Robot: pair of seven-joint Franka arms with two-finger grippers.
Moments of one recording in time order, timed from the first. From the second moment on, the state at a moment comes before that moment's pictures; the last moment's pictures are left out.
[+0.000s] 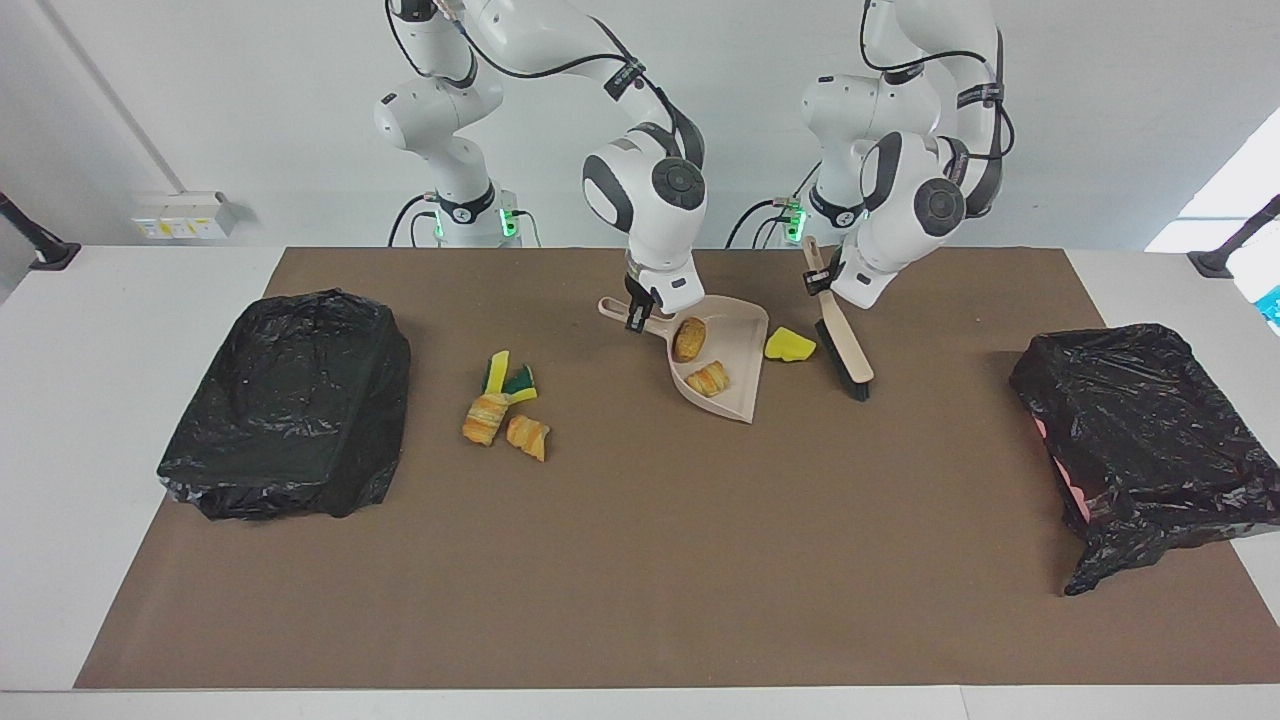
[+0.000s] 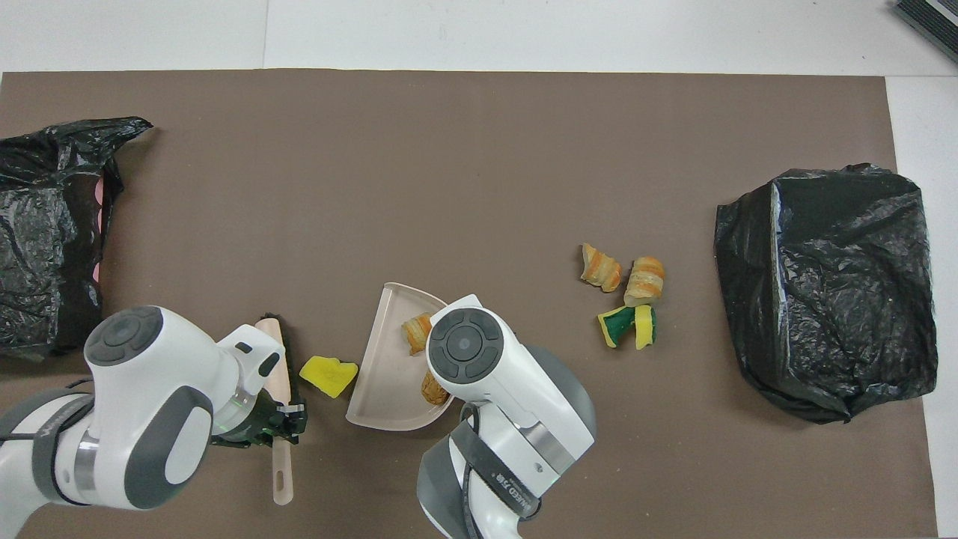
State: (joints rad) left arm -0.34 -0.20 -0.01 -2.48 -0.23 1.91 -0.38; right arm 0.74 0.23 -0.02 -1.94 0.01 1.96 -0.56
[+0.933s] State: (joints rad) left arm -0.56 -0.07 -0.01 -2.36 -0.37 2.09 -0.32; right arm 0.74 0.23 -0.02 -1.94 0.00 1.96 -0.56
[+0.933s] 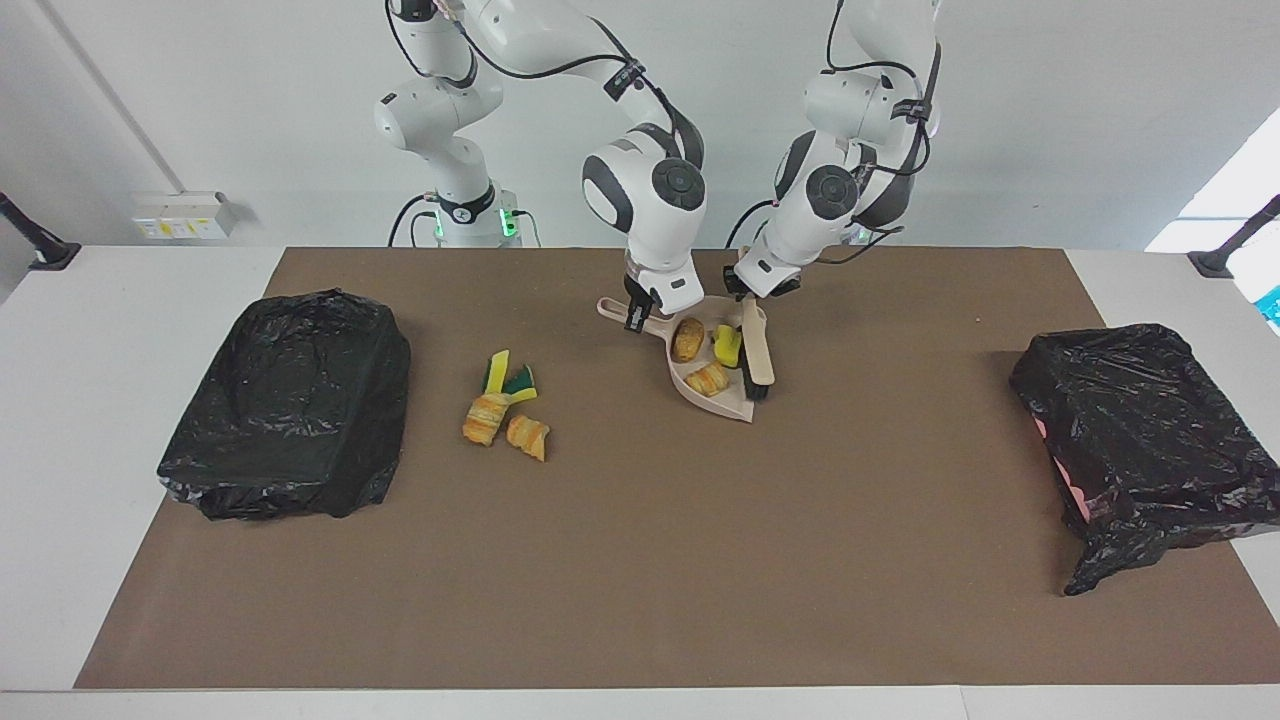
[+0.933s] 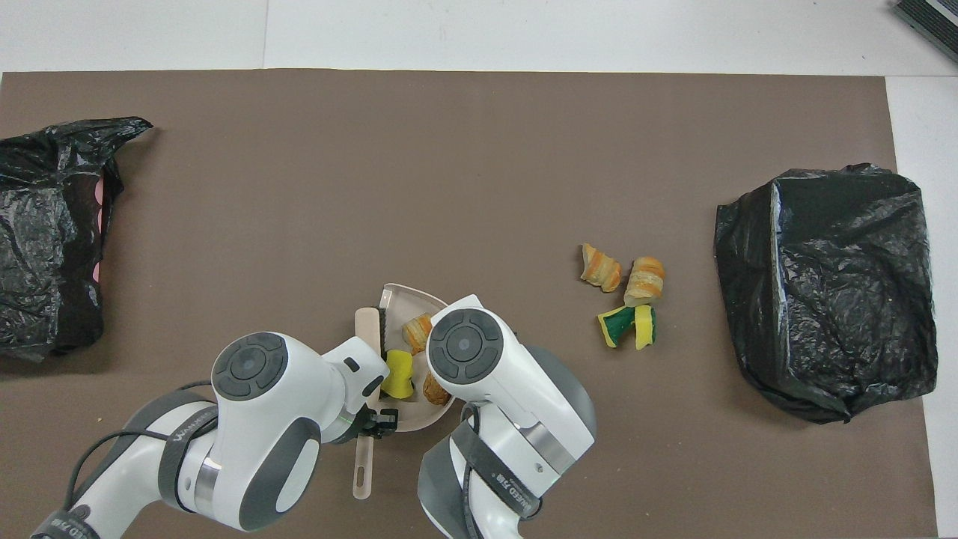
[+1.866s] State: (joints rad) left arm -0.42 -0.05 0.01 -2.32 -0.23 2.03 -0.31; right arm 0.71 0.21 -0.03 -1.94 0.00 1.95 -0.56
